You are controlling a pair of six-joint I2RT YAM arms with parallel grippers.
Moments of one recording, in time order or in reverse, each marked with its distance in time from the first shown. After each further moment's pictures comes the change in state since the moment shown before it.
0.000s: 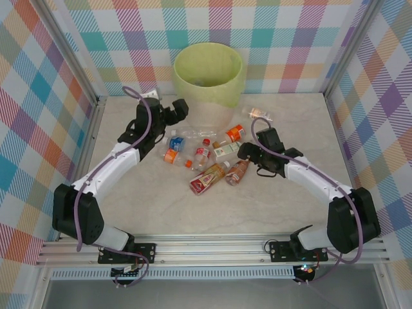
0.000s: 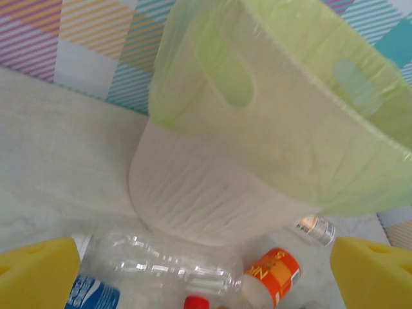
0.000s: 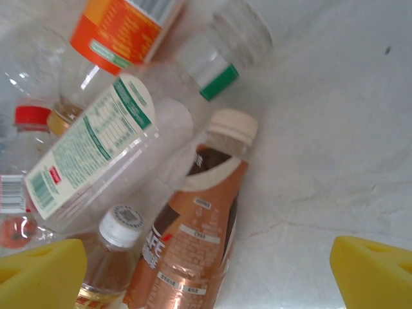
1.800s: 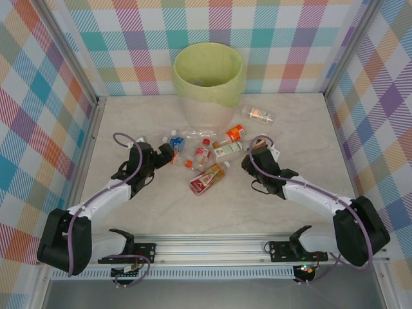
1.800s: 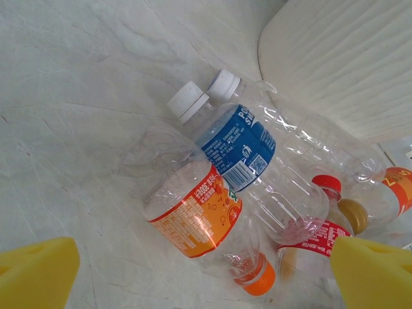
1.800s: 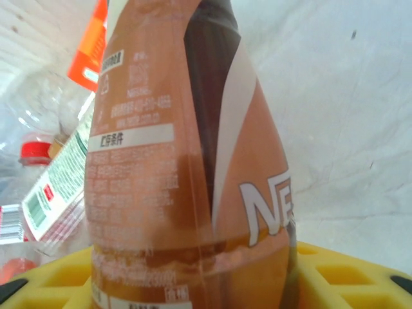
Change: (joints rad) left arm 0.059 -0.223 -0.549 0.083 0.011 -0.163; right arm 0.146 -0.133 -0.240 0.271 0.280 0.188
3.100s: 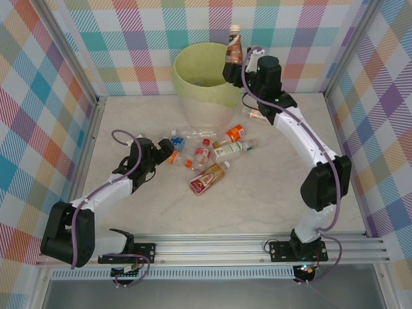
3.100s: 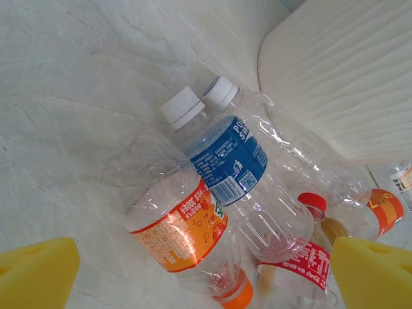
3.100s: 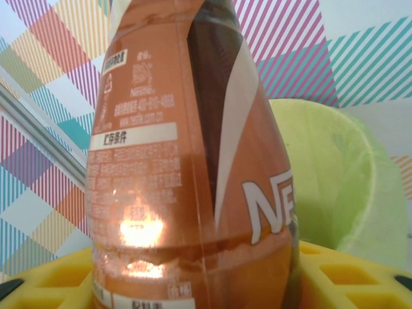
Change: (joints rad) left arm 0.017 0.058 0.058 -0.010 0.025 -0.103; right arm -0.204 0.565 1.144 0.060 -0.440 -0.534
